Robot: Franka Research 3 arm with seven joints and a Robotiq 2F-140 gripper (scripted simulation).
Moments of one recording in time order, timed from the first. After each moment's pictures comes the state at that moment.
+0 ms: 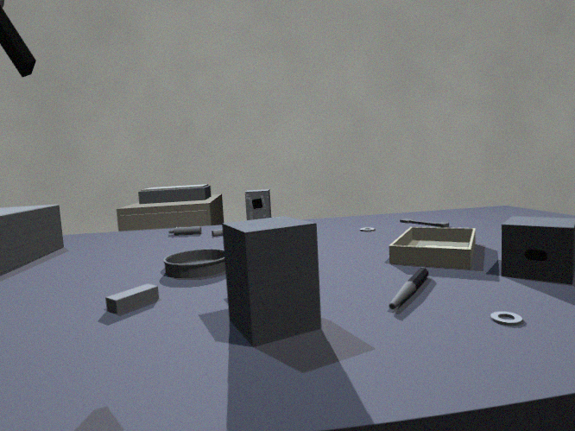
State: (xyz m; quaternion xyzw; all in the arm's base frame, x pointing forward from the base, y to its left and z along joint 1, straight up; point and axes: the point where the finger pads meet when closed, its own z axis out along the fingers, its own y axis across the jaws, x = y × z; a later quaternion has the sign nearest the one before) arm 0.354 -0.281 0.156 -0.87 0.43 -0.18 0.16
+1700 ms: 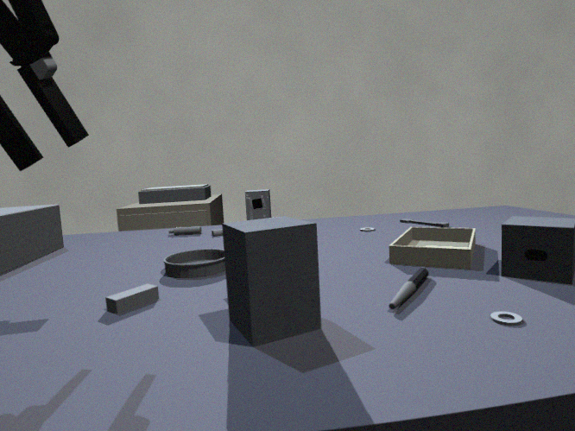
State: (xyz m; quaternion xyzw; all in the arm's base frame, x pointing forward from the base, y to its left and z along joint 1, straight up) arm 0.383 -0.264 0.099 -0.65 0.72 -0.02 0.24
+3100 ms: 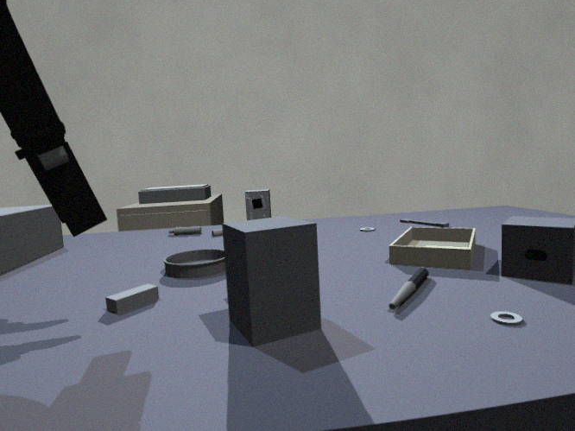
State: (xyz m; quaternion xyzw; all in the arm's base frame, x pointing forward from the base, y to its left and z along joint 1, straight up) arm 0.409 -0.273 0.043 -0.26 0.94 0.12 0.16
